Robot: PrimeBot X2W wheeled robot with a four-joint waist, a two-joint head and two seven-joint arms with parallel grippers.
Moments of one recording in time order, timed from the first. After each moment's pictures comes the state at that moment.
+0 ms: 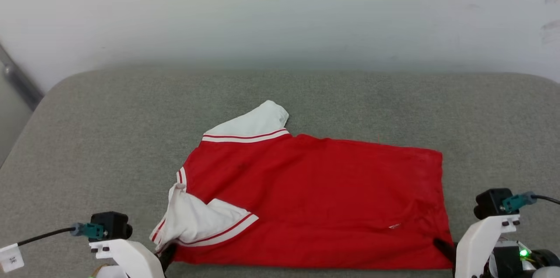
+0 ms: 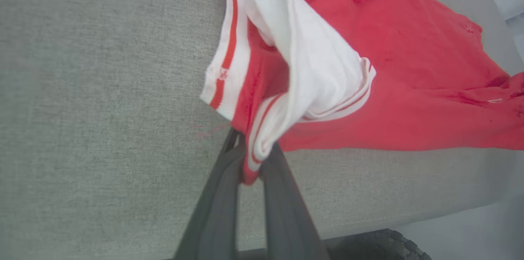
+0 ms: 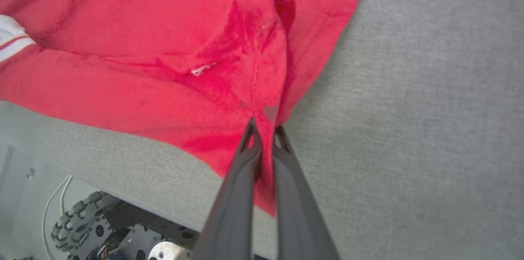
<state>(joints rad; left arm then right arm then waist) -0.05 0.64 -0.51 0.01 -1.03 0.21 0.32 -0.04 -0.25 0.06 0.11 0.49 0.13 0.74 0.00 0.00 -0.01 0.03</state>
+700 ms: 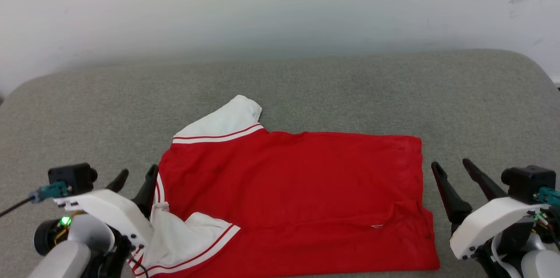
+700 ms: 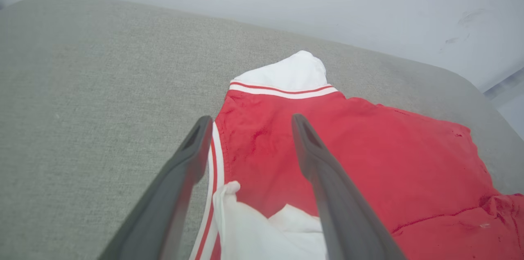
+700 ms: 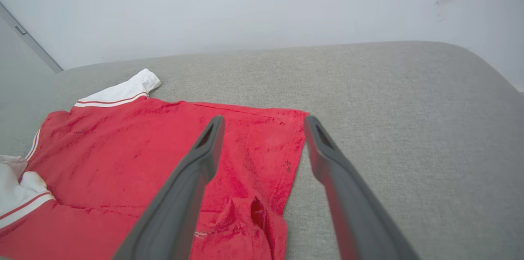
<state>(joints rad) -0.16 0.59 -0.42 0.11 -0.96 0.18 0.08 -0.06 -0.19 0.03 0.07 0.35 0.13 0.20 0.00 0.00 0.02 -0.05</state>
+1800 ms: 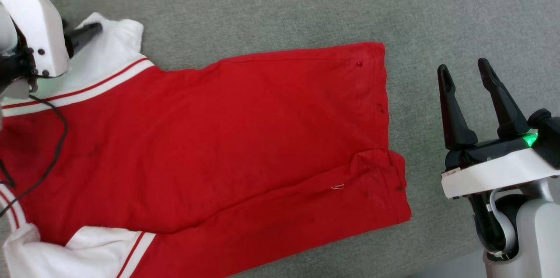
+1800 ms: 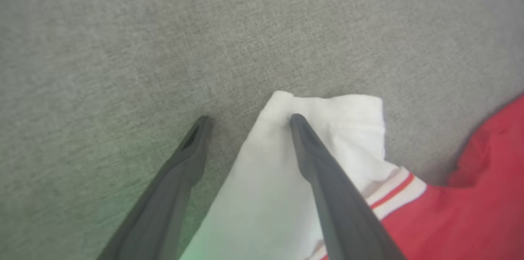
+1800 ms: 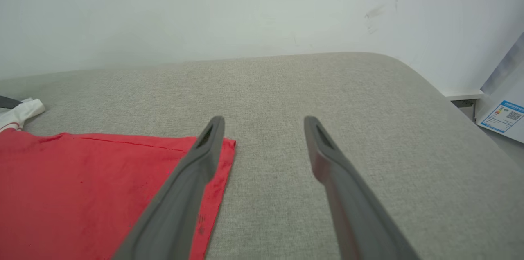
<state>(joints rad) -1.02 0.75 -0.54 0.43 -0.98 -0.08 0.77 -0.25 -0.06 0.02 -0.13 0.21 0.13 0.00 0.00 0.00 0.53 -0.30</state>
